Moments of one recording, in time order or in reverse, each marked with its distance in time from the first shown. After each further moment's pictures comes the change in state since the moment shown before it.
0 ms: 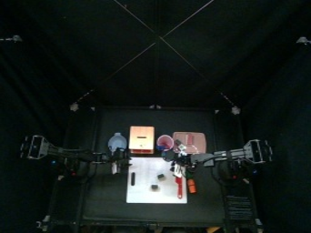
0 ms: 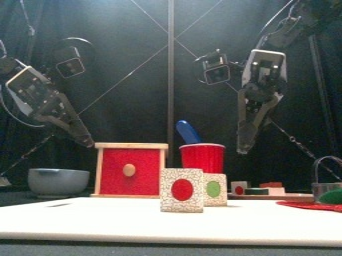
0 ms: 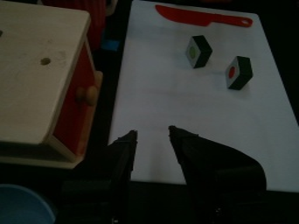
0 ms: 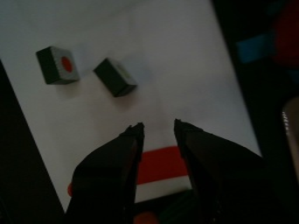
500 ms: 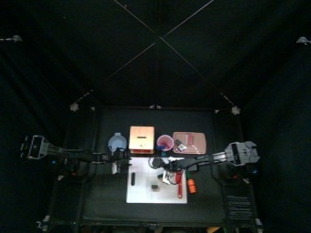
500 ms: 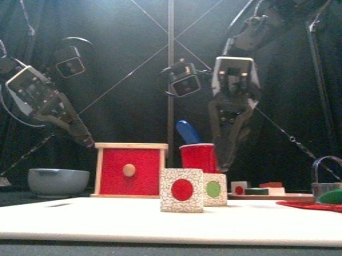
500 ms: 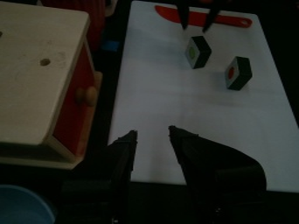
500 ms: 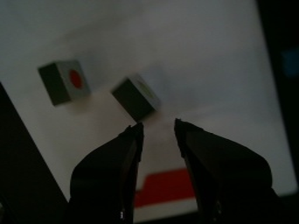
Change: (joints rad) left arm -0.014 0.000 -0.002 0.000 0.000 0.000; right arm -0.137 -0.114 0.106 0.109 0.061 0.041
